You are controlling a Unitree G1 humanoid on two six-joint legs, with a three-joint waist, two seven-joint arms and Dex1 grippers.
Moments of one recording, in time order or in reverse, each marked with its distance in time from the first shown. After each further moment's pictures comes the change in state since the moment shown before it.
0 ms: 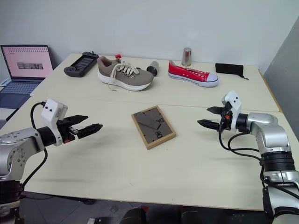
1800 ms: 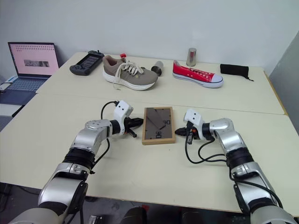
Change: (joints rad) left arm -0.446 -0.440 -0.384 0.632 0.348 -0.377 0.010; right arm -0.048 0.257 0.234 0.148 -0.267 -0.247 0.072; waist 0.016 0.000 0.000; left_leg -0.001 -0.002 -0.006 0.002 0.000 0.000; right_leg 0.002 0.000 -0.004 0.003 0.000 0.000
